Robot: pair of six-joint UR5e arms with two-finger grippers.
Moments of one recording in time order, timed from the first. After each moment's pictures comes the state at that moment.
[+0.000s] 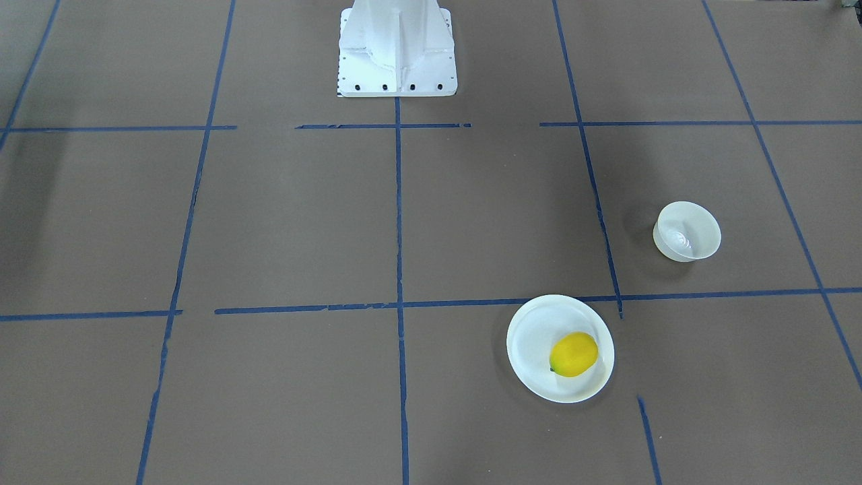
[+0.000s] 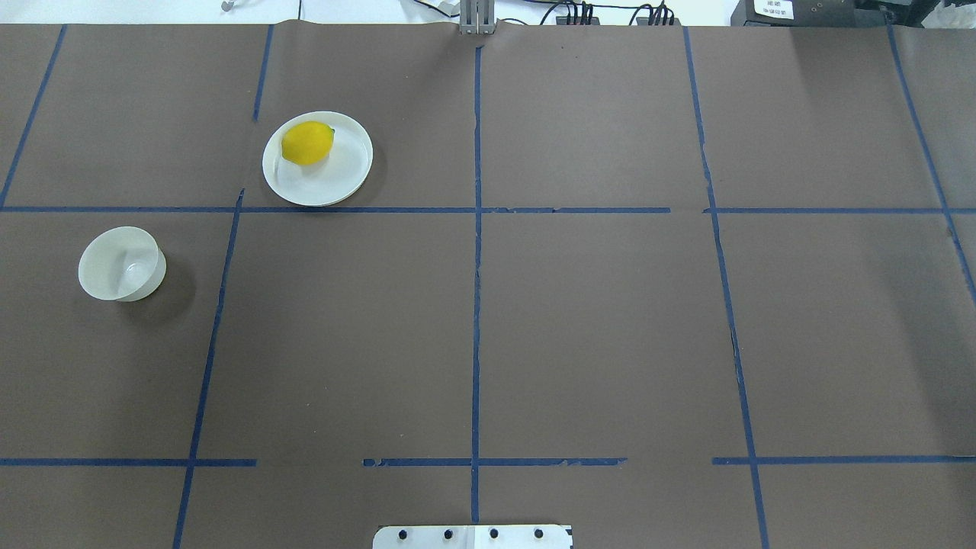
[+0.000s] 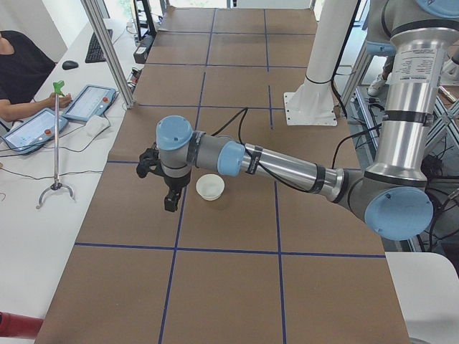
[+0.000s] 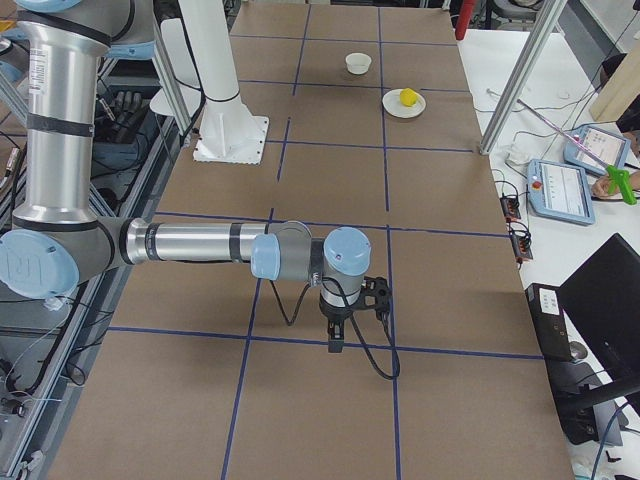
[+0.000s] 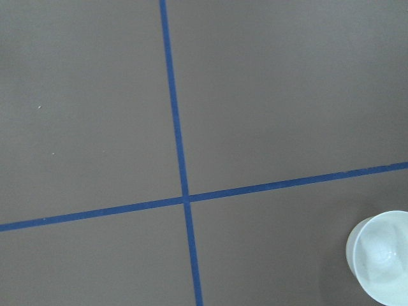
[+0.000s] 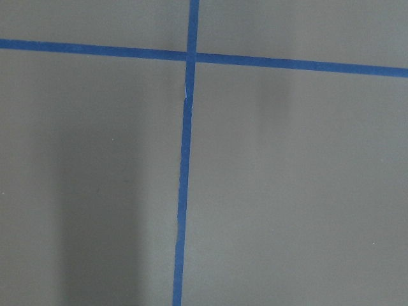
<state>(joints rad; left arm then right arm) -1.49 -1.67 -1.80 -1.55 -2.40 -0.06 1.54 -1.71 1.75 -1.64 2.28 -0.05</state>
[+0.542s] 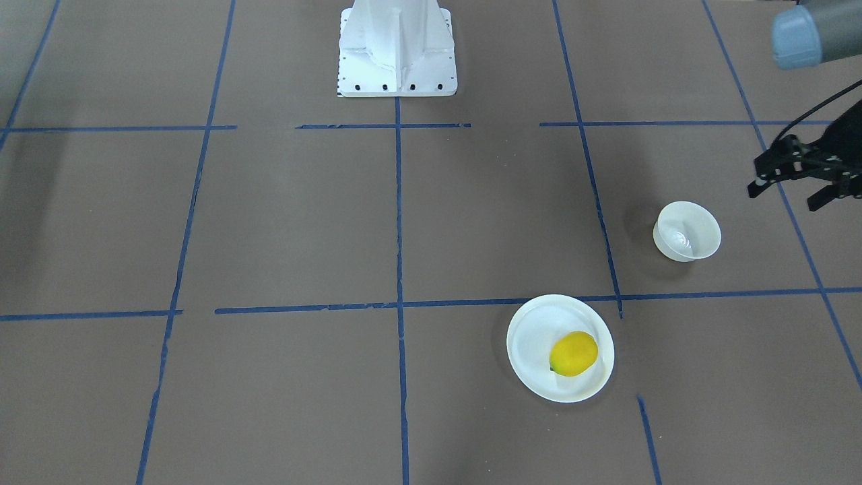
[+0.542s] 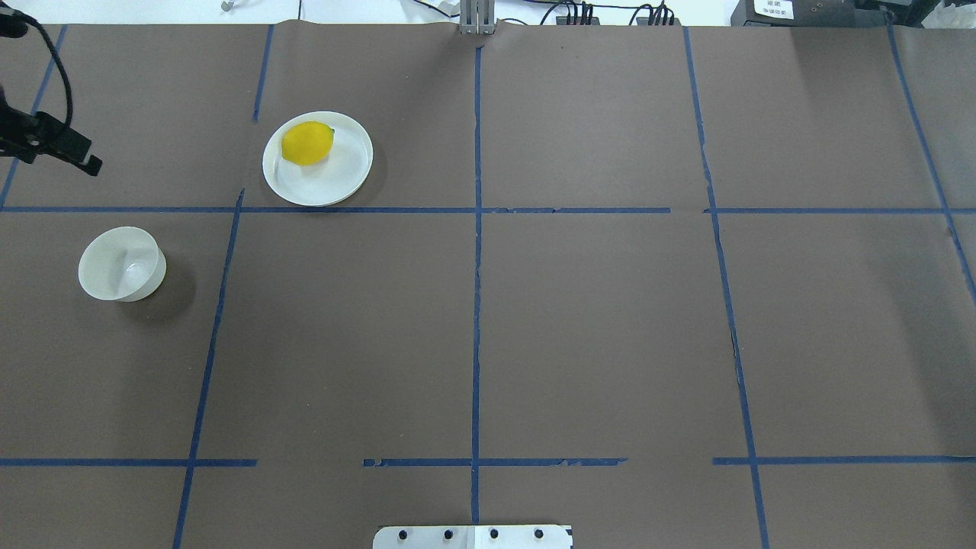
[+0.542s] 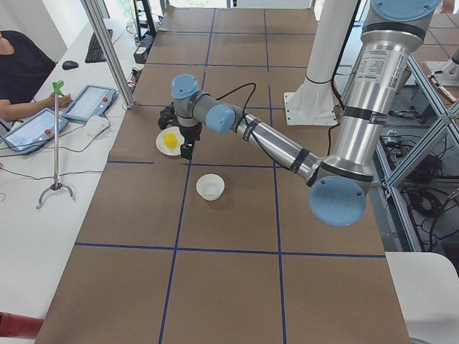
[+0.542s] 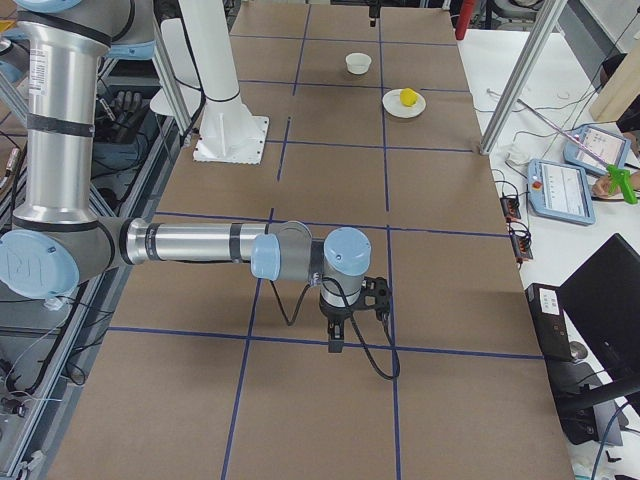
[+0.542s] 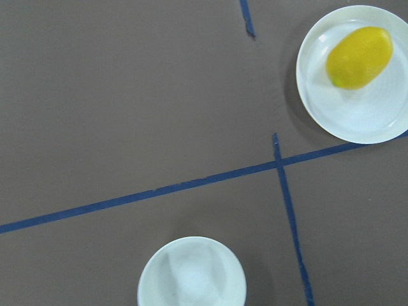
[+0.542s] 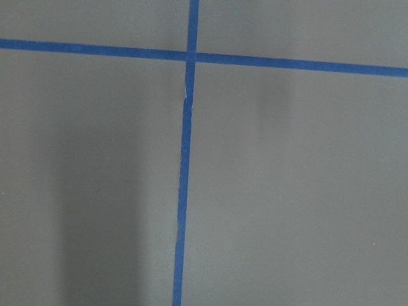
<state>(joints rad) -1.15 -1.82 -1.87 -1.56 -2.32 -0.43 1.54 -1.71 1.75 -1.64 2.28 -0.05</state>
